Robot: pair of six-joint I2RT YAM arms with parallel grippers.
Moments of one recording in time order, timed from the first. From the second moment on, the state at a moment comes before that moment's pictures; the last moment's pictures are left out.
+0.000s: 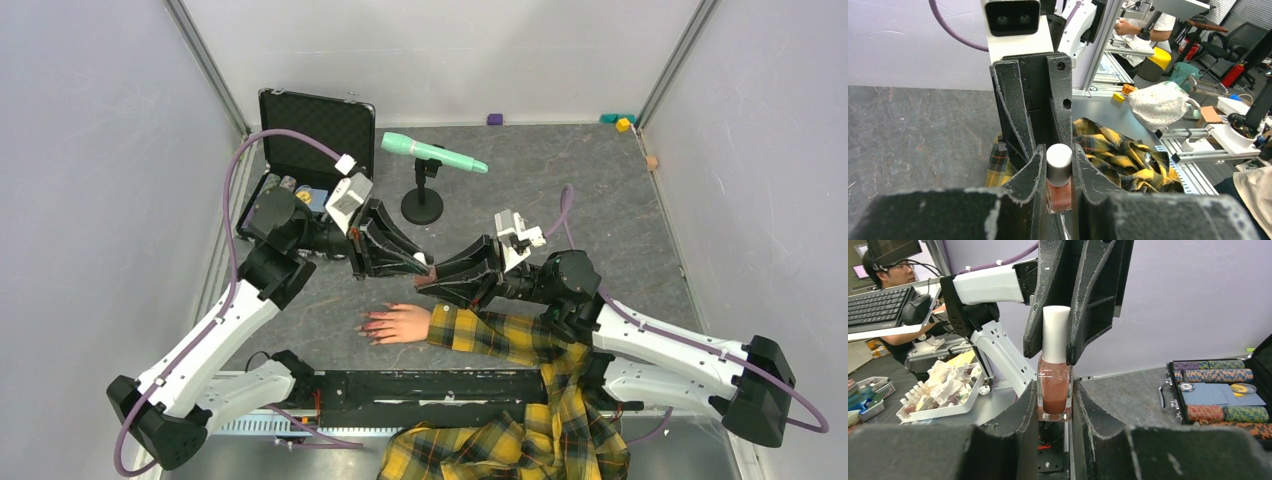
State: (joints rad) left arm -0.62 0.96 1.00 0.26 1.16 -0.48; right arm 1.00 0.97 0.65 0.73 -0.46 0.39
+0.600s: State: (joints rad) left arm -0.64 0.88 1.00 0.09 1.05 -0.42; right arm 1.00 0.97 0.65 0.74 -0.46 0.38
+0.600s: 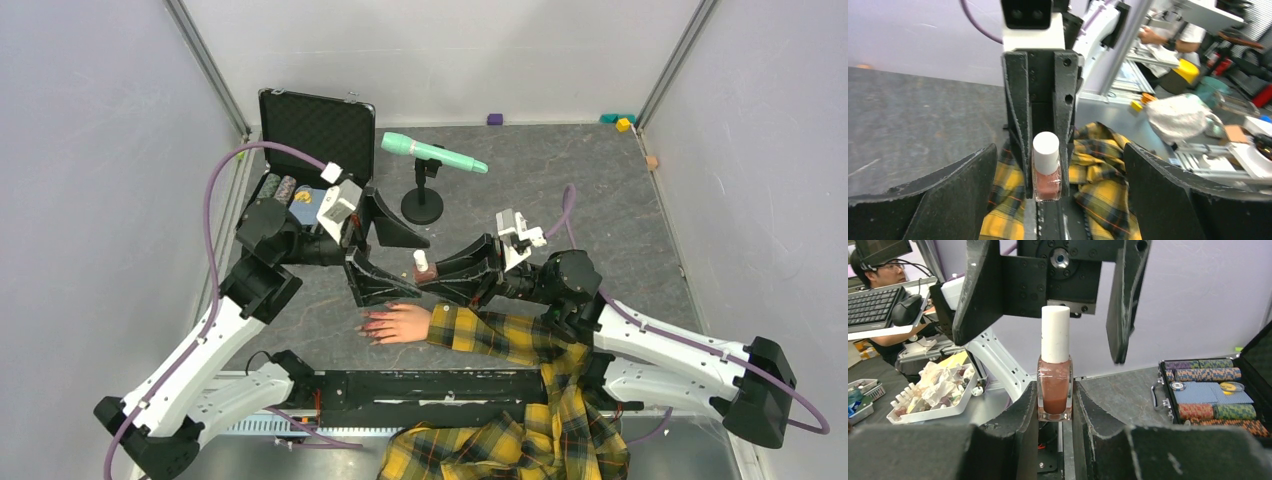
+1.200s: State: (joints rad) left arm -0.63 0.87 1.01 0.00 0.93 -0.35; right arm 1.00 0.97 0.65 0.66 -0.42 0.34
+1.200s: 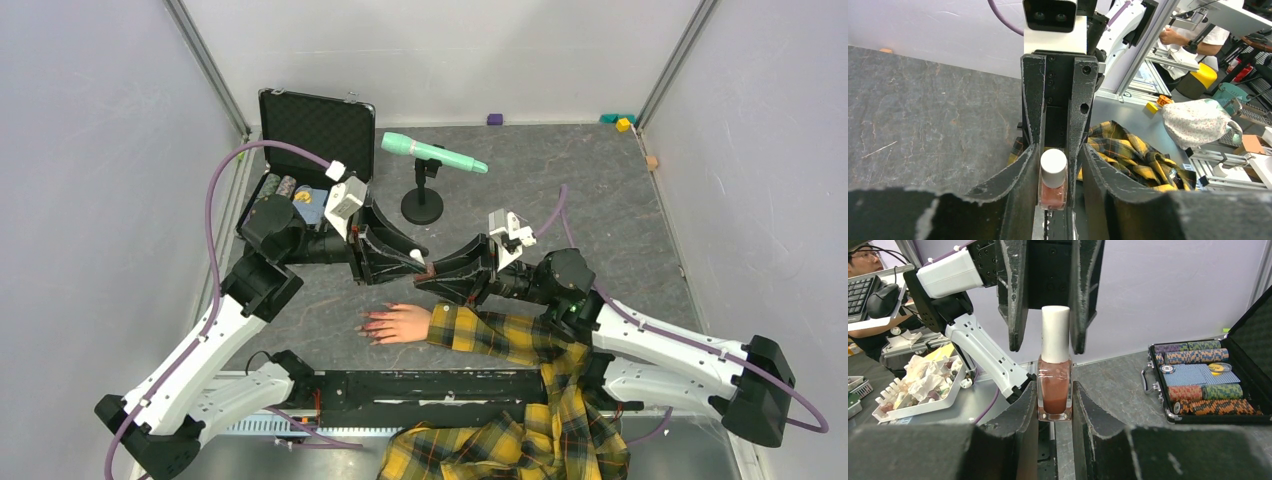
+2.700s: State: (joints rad) left arm -0.63 0.88 1.01 -0.21 0.38 -0.31; right arm 0.96 0.74 0.66 0.31 -0.05 0.17
